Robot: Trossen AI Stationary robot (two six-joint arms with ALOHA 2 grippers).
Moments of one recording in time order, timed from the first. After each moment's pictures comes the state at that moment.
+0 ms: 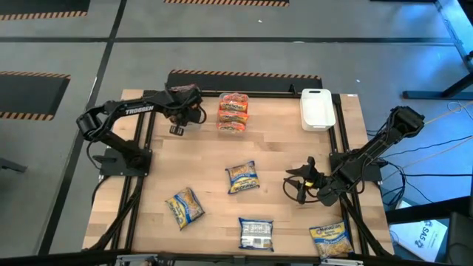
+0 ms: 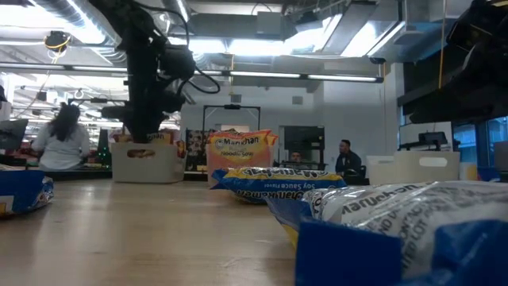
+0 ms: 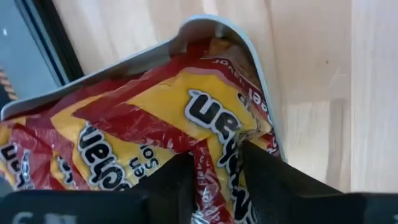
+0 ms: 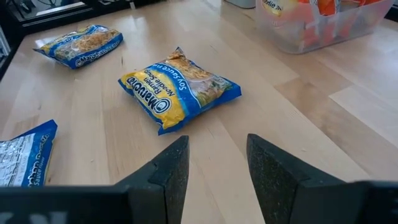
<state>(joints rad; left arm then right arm) 0.63 1.45 0.94 -0.80 -0.26 0.88 0.75 1.15 0.35 0.05 0.89 0.81</state>
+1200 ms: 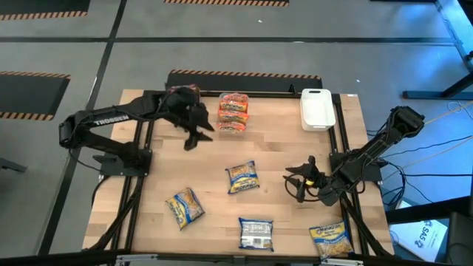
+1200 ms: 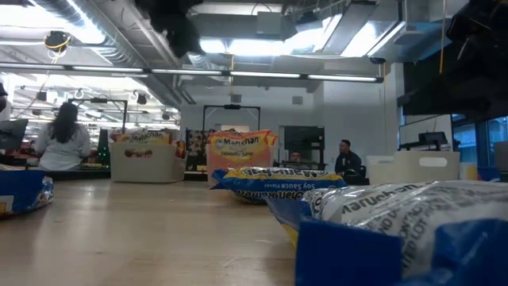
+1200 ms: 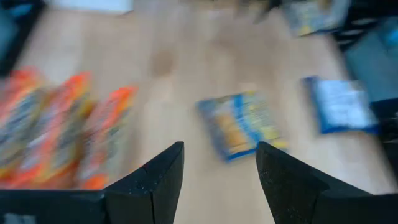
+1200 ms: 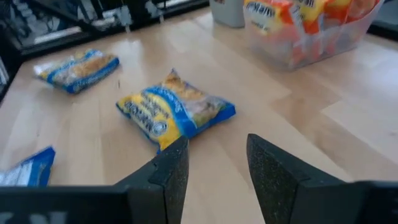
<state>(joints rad) 0.34 1.20 1.12 -0.65 0.36 0.13 0.75 1.15 0.35 0.10 0.95 0.80</state>
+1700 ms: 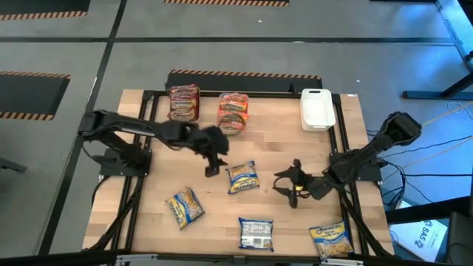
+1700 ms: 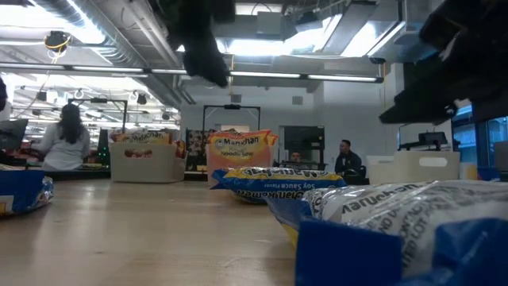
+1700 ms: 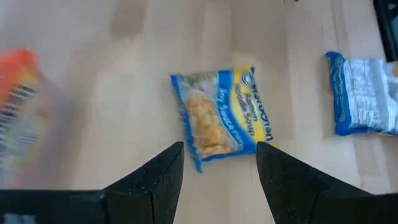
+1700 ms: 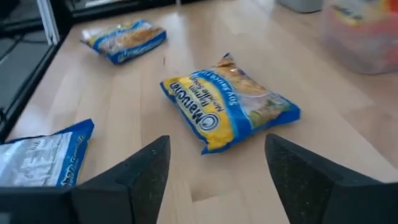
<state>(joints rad) 0.00 1.46 1.12 -0.51 0.06 -0.15 0.61 1.31 0.36 0.42 0.66 0.52</state>
